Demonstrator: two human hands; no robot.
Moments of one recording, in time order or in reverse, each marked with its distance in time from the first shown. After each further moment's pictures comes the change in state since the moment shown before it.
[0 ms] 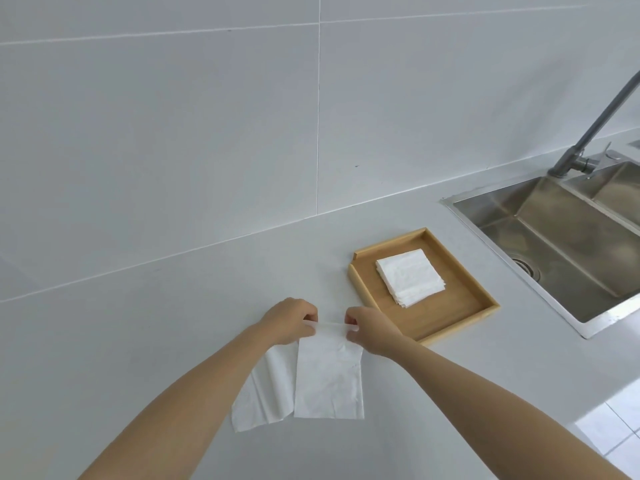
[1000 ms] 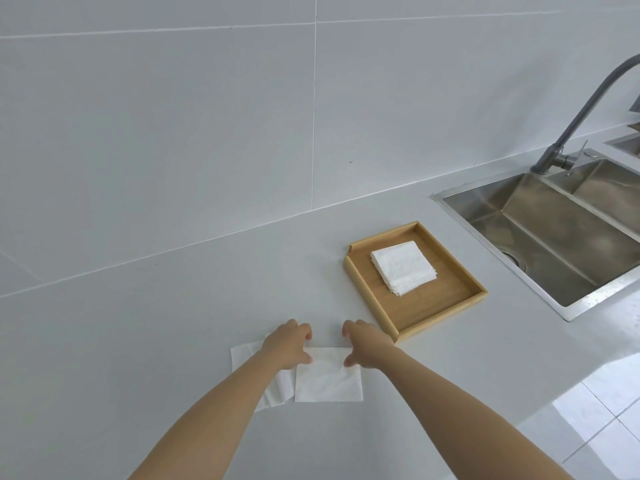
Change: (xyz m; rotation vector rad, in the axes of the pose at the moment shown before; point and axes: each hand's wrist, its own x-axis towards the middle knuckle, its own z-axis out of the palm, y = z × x) left_hand -0.020 -0.016 0.056 0.132 -0.057 -0.131; right_hand -0.021 0.003 0.038 -0.179 -0.126 0.125
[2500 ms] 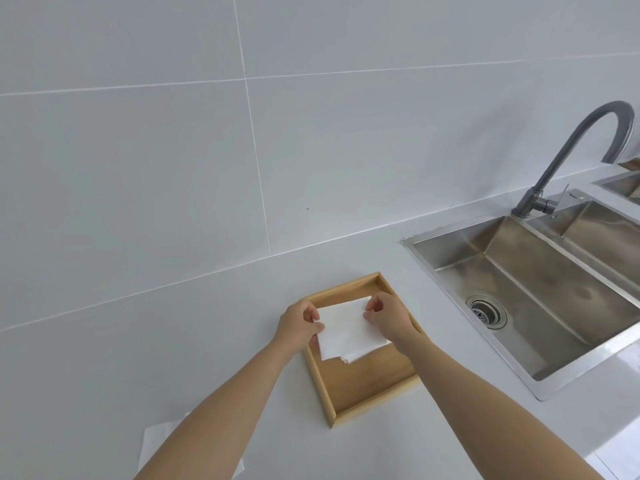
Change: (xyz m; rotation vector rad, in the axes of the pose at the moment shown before) left_hand 0.100 0.137 -0.068 -0.848 0.329 -0.044; right_hand 0.055 0.131 -0.146 0.771 0.370 0.103
